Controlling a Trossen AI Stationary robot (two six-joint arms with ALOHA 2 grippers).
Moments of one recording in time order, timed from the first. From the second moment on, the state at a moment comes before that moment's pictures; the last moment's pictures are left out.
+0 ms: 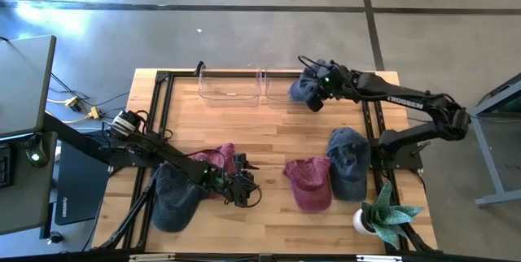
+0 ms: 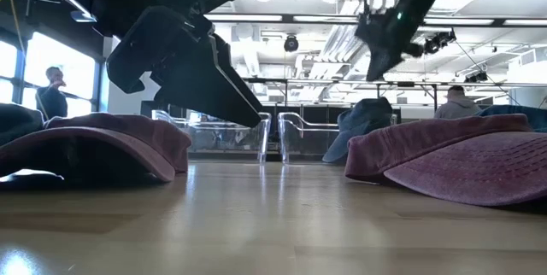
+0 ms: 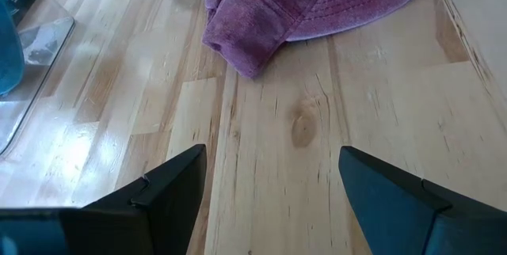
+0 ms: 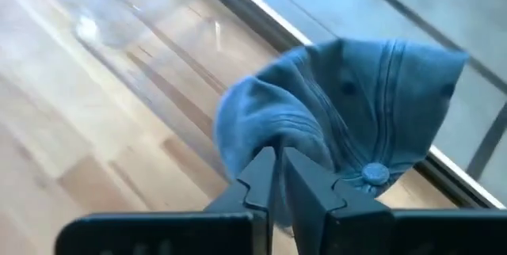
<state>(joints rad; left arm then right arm) -0.47 1.77 0.92 0.13 -0.59 -0.12 -0.48 1.26 1.01 -0.64 0.29 0.21</state>
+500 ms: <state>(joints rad) -0.47 1.77 0.92 0.13 -0.55 -0.14 0.12 1.20 0.89 -0.68 0.10 0.40</state>
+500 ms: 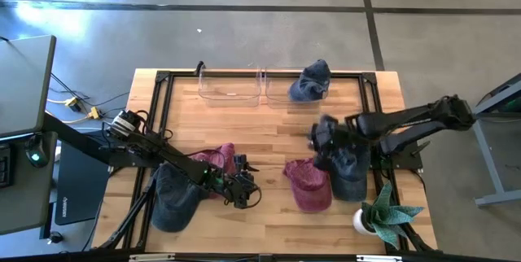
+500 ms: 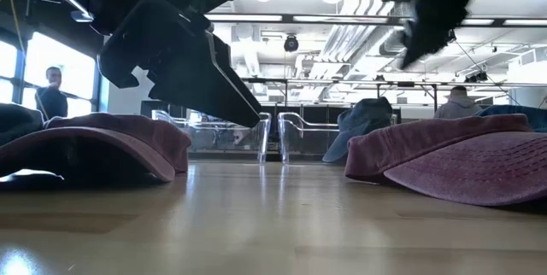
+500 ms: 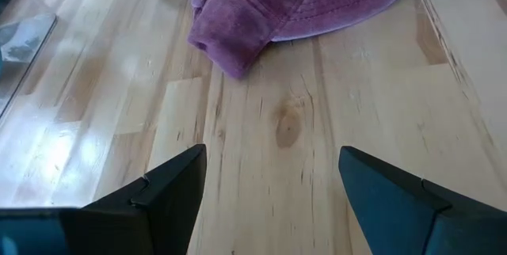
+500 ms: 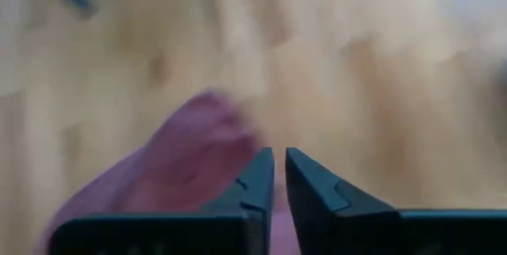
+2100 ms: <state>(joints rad) -0.71 1.67 1.08 -0.14 -1.11 -0.04 0.21 1.25 0.82 -0.20 0.32 0.15</state>
